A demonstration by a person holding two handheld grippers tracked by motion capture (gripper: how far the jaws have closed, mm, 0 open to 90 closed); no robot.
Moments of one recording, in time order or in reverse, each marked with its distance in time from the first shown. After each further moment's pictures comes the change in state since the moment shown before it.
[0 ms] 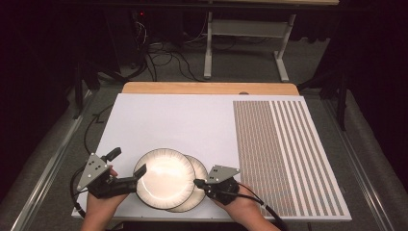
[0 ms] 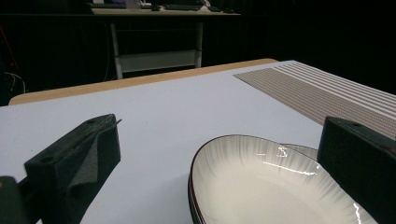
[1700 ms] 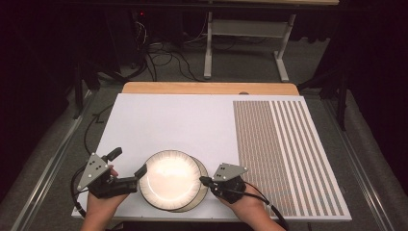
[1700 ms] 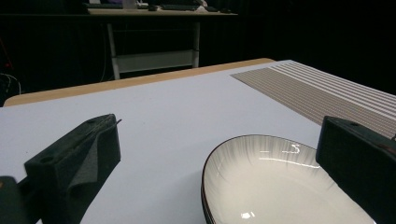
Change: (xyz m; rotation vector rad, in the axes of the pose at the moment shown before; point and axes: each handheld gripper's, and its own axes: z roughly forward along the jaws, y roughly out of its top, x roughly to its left) left arm 0.000 0.000 0.001 0.001 -0.011 0.006; right arm -0.008 -0.004 -0.015 -0.004 -0.032 0.022
